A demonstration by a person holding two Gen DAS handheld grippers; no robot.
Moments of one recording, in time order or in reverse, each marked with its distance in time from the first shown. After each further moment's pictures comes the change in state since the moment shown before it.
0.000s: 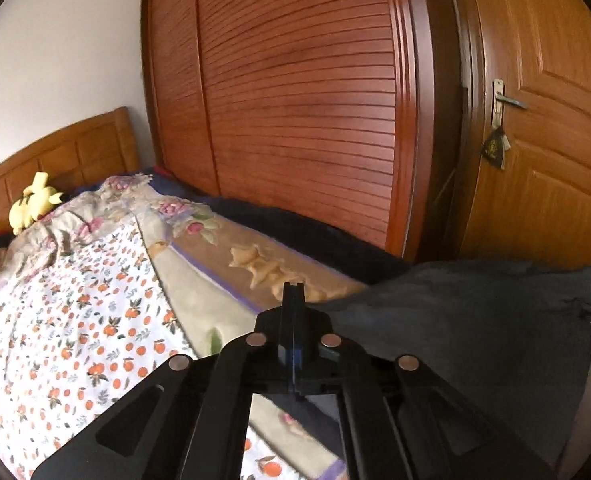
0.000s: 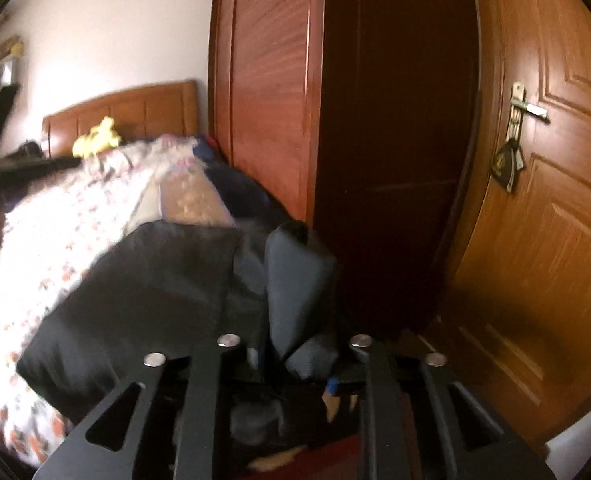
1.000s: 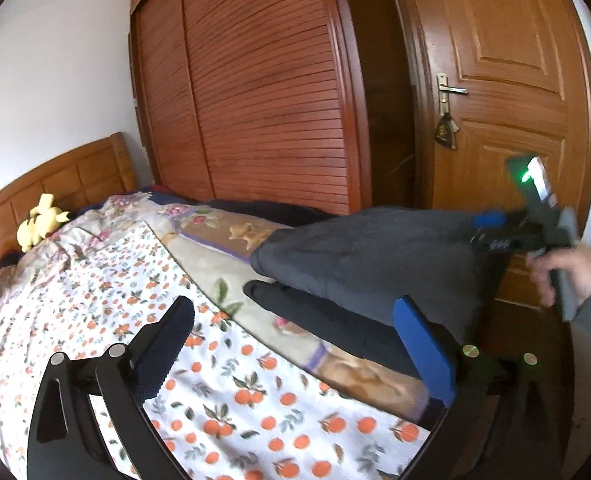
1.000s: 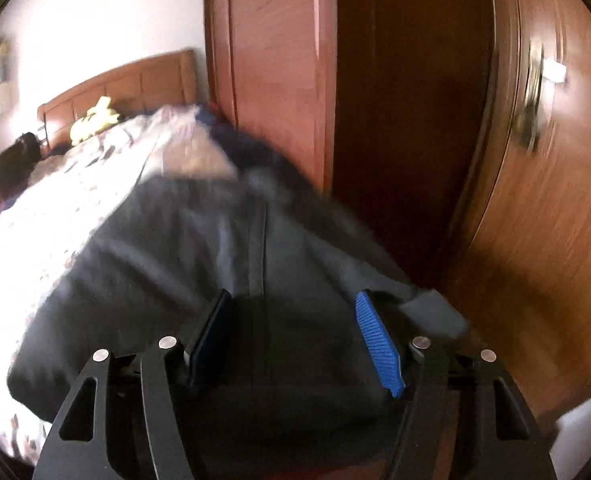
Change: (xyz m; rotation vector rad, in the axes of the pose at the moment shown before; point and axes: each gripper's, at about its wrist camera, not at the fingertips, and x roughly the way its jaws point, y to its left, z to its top) left arm -0.174 -0.009 -0.122 0.074 -0.068 -0.054; right arm 0.047 0.007 -0.018 0.072 0.156 0.055
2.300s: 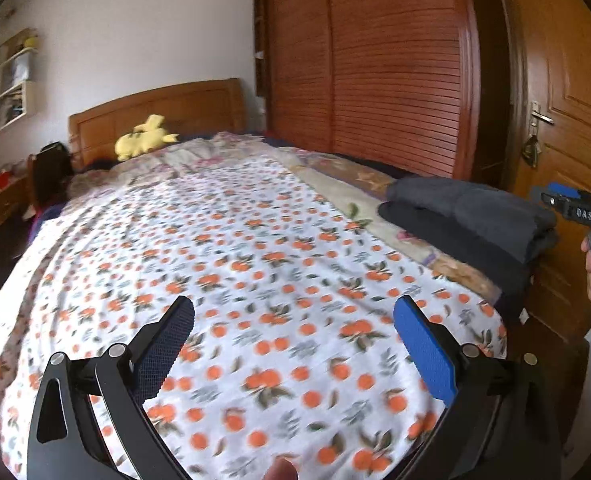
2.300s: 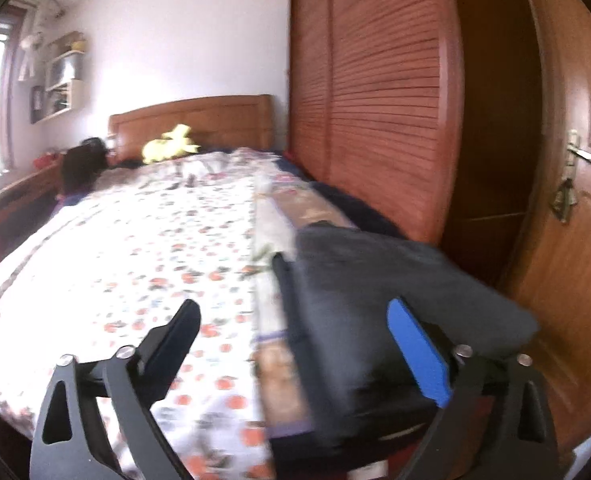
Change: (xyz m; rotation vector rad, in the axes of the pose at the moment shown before) left arm -0.179 0.126 -0.132 -0.273 0.093 0.306; right arm -0.135 0.192 -0.030 -0.154 -0.225 0.159
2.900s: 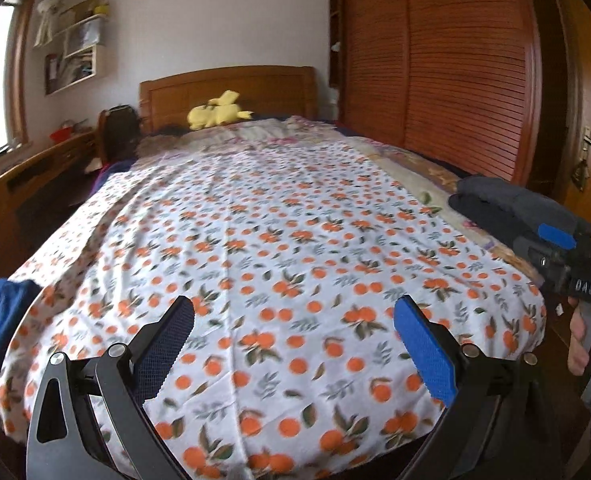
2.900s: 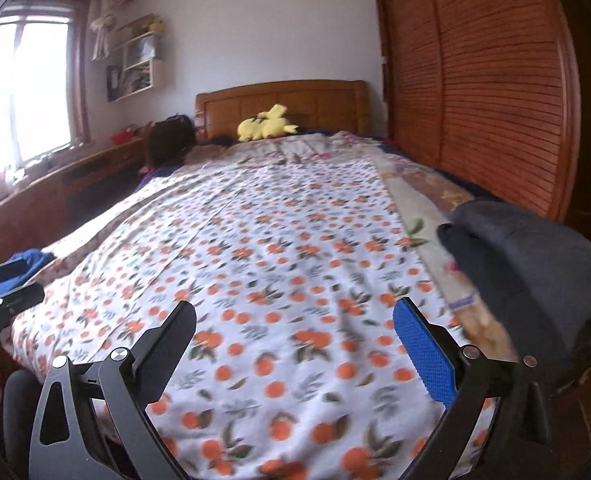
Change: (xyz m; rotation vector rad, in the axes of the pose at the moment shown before) left arm -0.068 0.085 -0.066 -0.146 0.035 0.192; right arm 0.007 0.184 -0.055 -0.082 0.045 0.274
